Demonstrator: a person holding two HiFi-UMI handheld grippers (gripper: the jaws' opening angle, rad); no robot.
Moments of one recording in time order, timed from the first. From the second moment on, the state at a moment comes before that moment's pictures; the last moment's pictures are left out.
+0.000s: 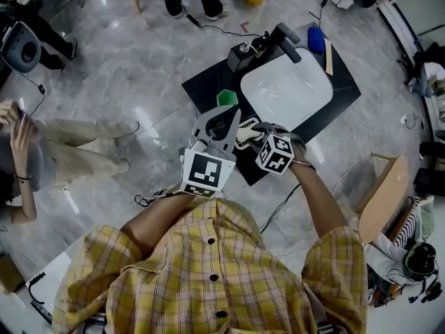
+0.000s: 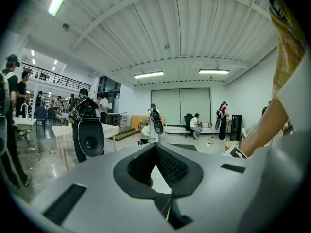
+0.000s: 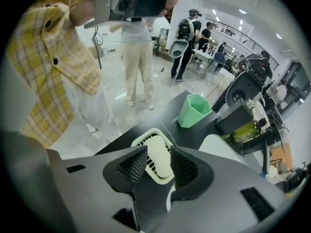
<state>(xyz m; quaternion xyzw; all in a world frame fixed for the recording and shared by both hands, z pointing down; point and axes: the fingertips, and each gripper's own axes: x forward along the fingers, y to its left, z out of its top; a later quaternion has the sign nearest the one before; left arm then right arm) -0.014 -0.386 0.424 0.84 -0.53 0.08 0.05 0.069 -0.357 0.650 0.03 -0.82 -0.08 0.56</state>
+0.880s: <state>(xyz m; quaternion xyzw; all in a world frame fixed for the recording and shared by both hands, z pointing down) -0.008 -0.422 0.443 0.85 -0.51 0.09 0.06 0.070 -0.369 0.712 -0.16 -0.75 -0.15 0.63</state>
